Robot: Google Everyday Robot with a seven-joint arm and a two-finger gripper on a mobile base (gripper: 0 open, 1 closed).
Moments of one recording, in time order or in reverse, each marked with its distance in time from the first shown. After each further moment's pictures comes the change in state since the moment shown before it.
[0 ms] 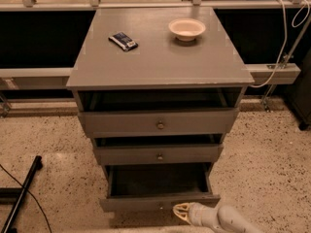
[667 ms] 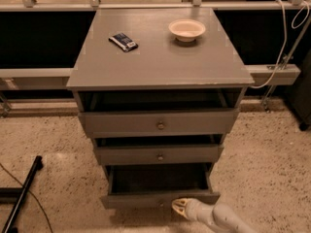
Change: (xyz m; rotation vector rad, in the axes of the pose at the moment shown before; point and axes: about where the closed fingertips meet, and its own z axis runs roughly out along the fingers) arm 0.023 -0.022 0.033 0.075 0.020 -0.002
